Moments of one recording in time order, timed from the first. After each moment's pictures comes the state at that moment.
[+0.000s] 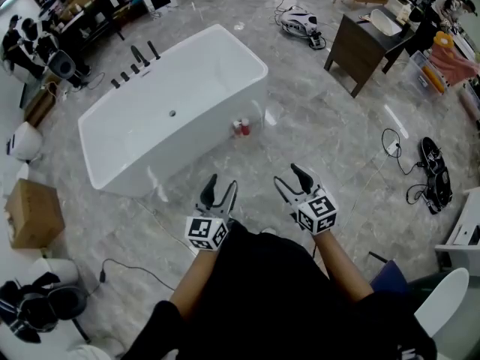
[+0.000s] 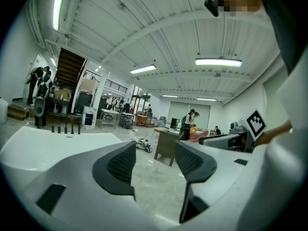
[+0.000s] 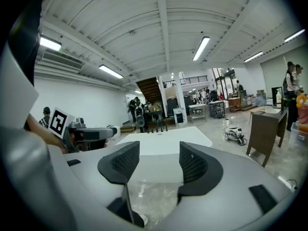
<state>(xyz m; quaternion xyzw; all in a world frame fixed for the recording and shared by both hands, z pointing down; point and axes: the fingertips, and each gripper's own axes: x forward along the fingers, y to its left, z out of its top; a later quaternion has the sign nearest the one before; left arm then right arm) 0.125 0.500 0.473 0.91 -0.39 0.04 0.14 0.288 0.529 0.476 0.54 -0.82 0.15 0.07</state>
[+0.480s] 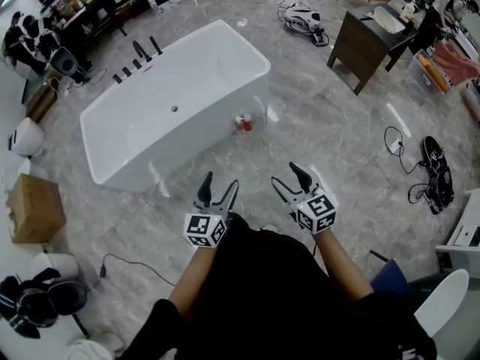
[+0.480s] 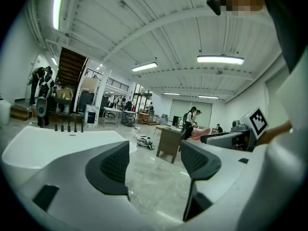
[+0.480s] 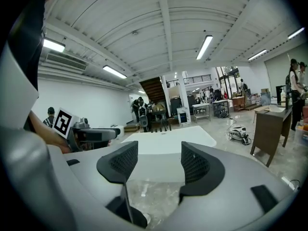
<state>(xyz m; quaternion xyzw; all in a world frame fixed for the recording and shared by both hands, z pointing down) 0.118 0.502 0.487 0.90 -0.40 0.05 0.14 0.279 0.534 0.484 0.52 -0.84 0.16 0.07</state>
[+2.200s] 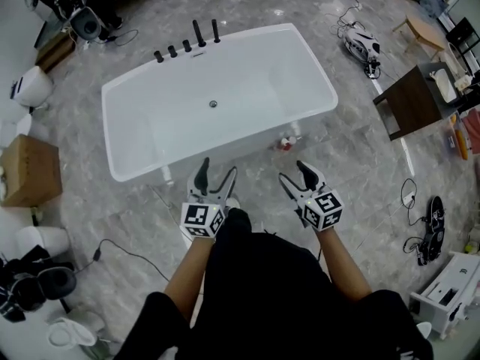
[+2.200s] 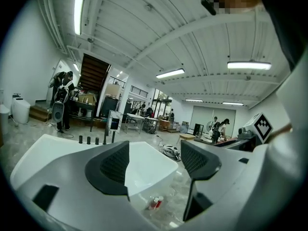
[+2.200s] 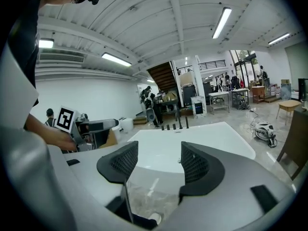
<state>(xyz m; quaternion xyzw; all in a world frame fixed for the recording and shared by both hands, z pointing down) -0.123 0.210 0.487 0.85 -0.50 0.02 0.15 0.067 0.230 0.506 0.44 -0.87 0.19 0.12</state>
